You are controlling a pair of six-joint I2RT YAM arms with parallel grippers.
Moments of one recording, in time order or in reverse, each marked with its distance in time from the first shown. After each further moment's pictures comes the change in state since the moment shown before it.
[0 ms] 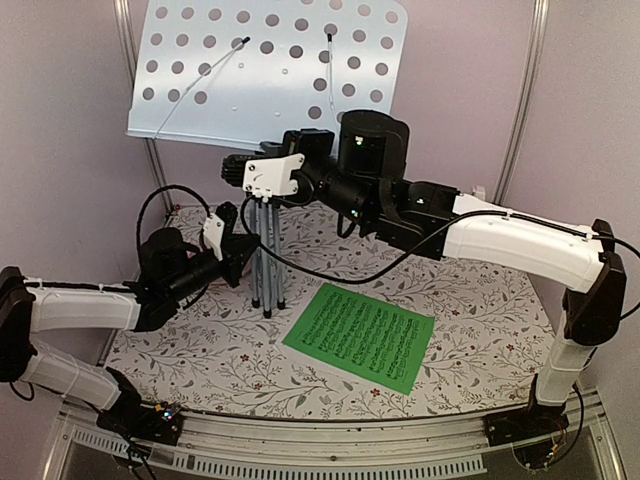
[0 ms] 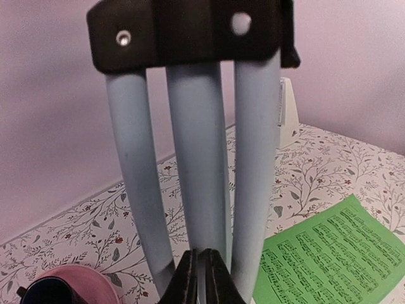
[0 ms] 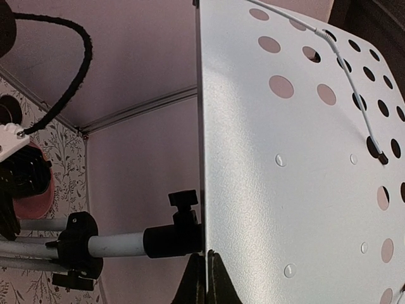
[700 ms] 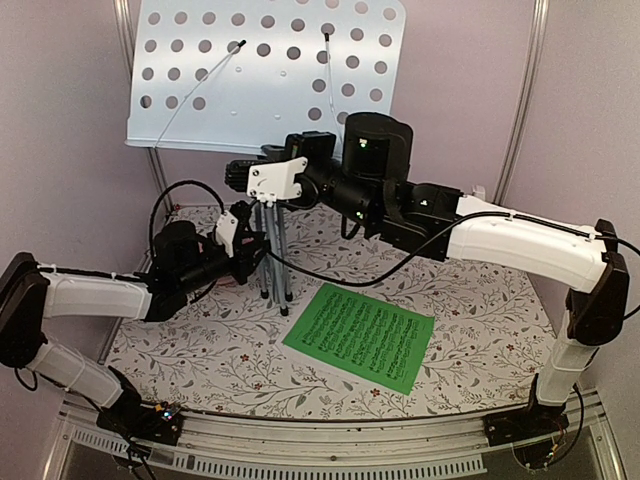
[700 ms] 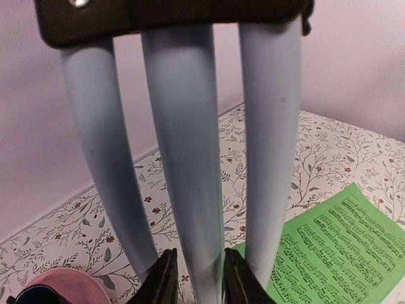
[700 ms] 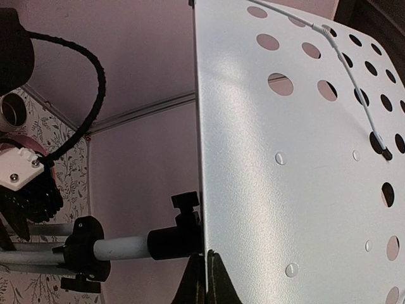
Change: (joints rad) left arm 0.007 0.098 0.069 -0.026 0.044 0.029; right arm -0.002 -0.021 -0.039 0.006 -0.036 -0.002
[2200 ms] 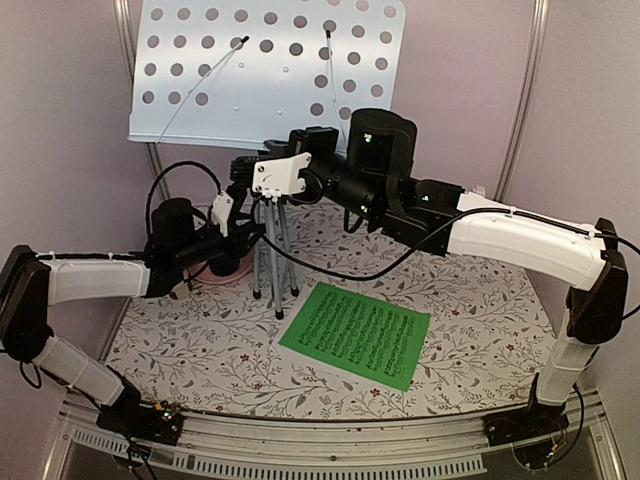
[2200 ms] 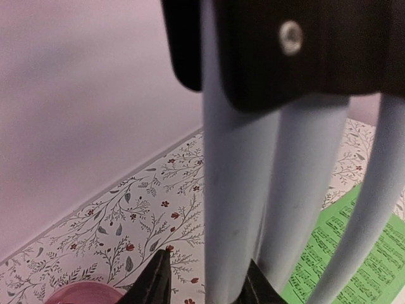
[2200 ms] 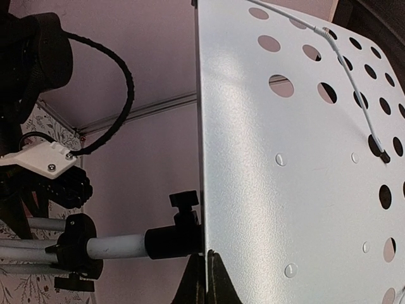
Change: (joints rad) left arm 0.125 0.041 0.142 -0.141 0.124 0.048; right arm -0.037 -0.001 0.000 0.016 -0.043 -0.036
